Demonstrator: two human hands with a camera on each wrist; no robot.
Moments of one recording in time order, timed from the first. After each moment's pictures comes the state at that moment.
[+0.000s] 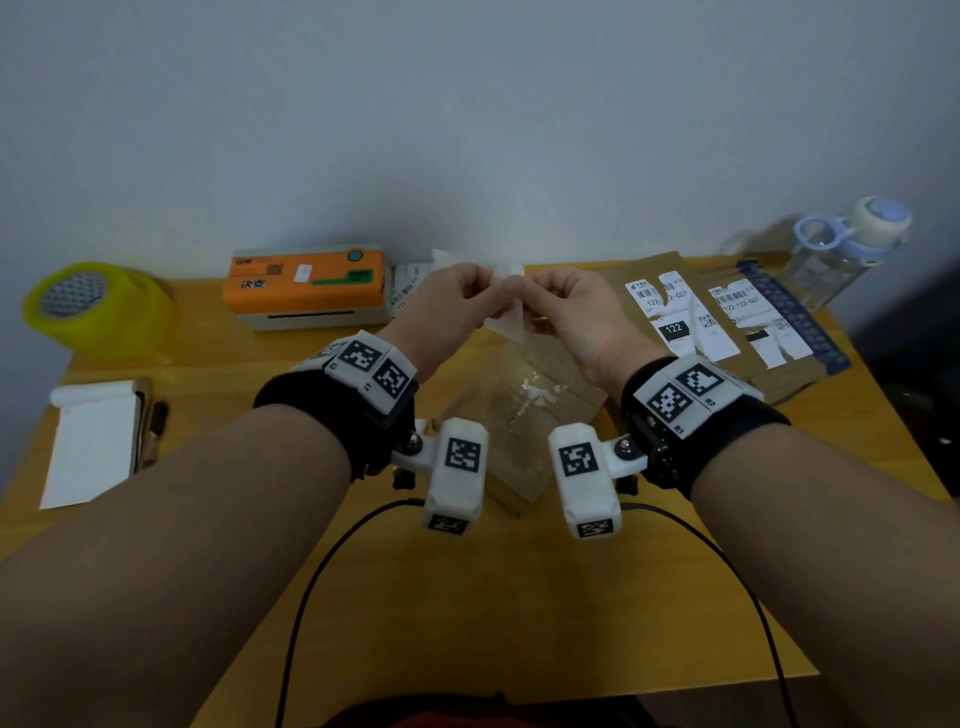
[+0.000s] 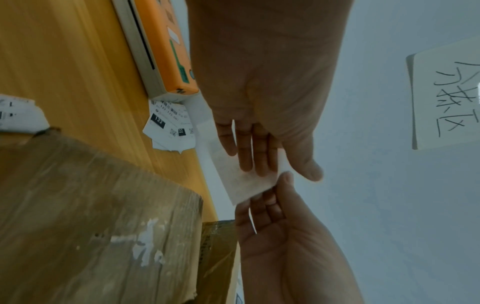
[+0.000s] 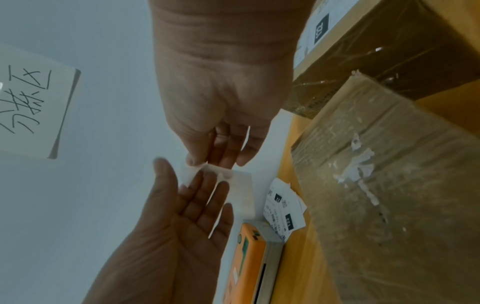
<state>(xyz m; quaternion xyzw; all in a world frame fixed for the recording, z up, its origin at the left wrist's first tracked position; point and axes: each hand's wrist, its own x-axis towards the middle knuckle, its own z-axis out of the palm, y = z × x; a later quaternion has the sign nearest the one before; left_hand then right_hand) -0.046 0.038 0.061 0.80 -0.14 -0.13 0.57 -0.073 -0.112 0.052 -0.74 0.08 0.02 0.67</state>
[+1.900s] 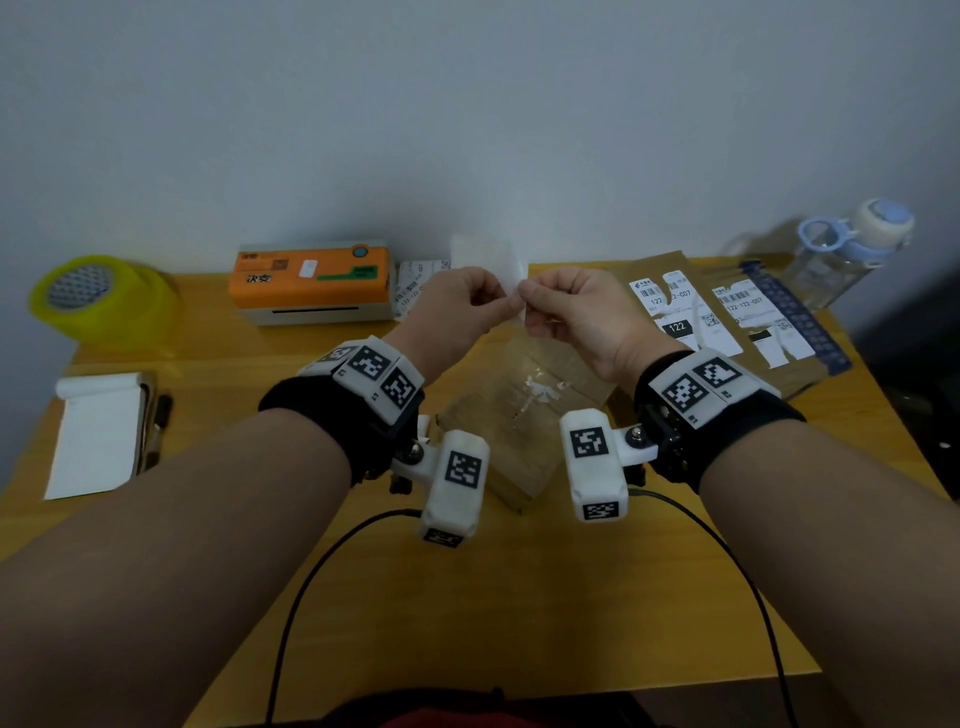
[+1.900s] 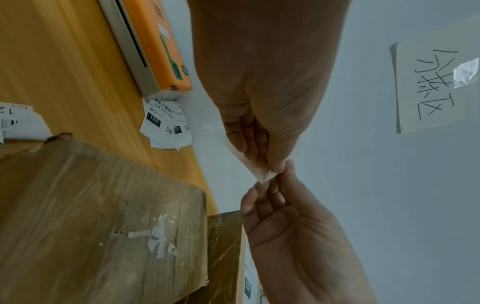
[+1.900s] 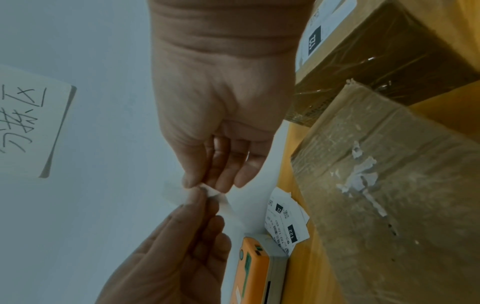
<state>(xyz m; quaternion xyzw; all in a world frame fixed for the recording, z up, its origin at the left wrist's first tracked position) -0.052 0.040 0.058 0.82 -0.16 -0.10 0.54 -0.078 -0.115 0.058 -0.69 0.07 0.07 0.72</state>
